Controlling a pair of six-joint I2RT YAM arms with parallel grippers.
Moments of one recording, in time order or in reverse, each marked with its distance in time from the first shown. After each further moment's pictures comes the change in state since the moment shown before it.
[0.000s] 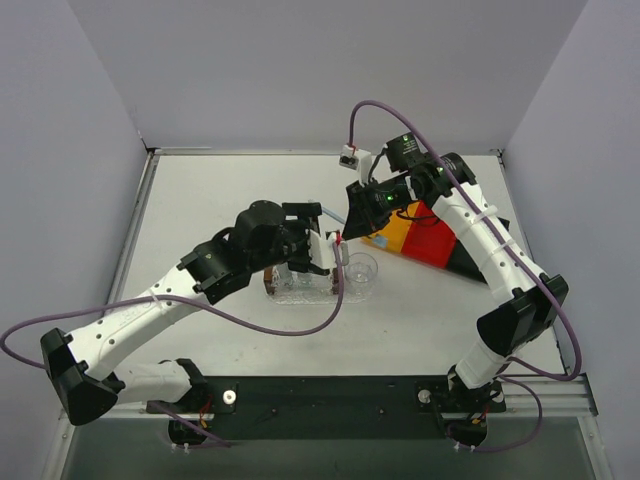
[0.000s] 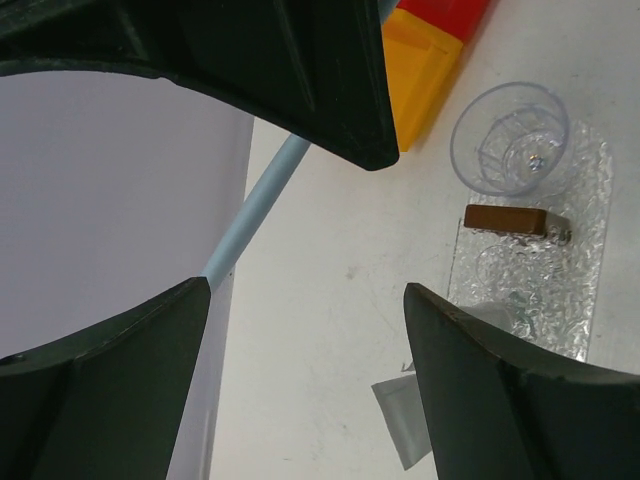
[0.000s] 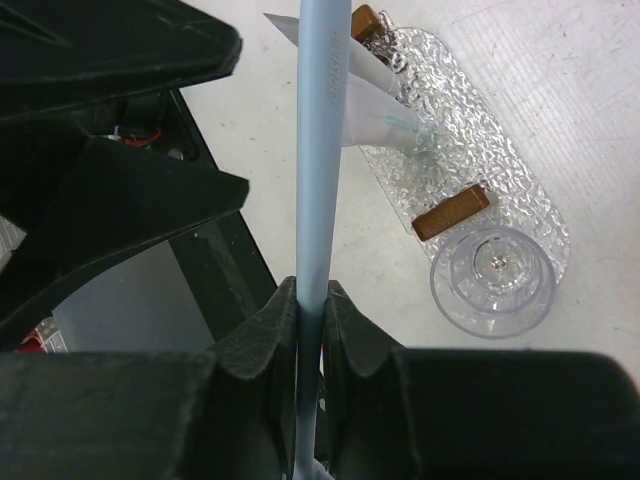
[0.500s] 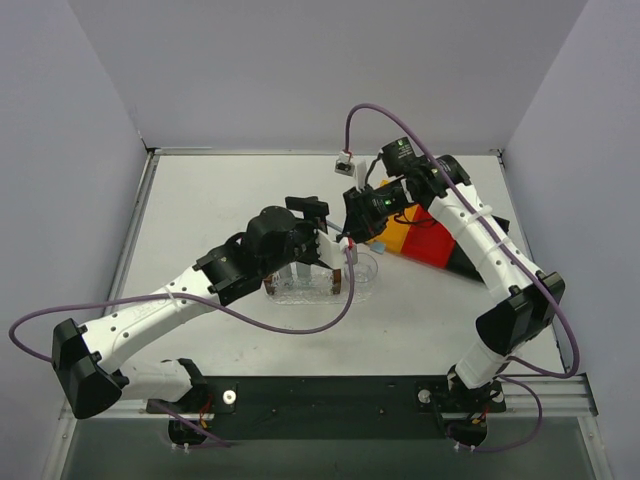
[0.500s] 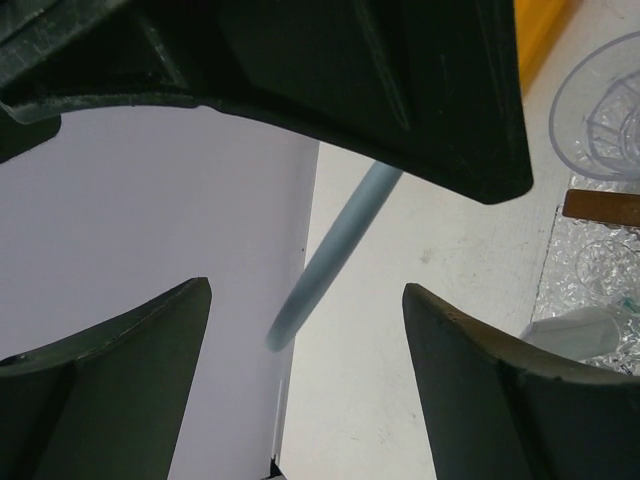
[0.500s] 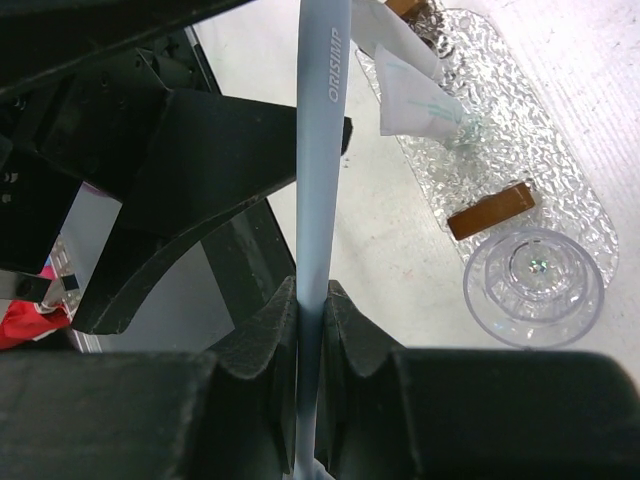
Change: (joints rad) left arm -0.043 0.051 -0.063 0.166 -0.208 0.156; right arm 0.008 0.007 -0.026 -0.021 -0.080 -0.025
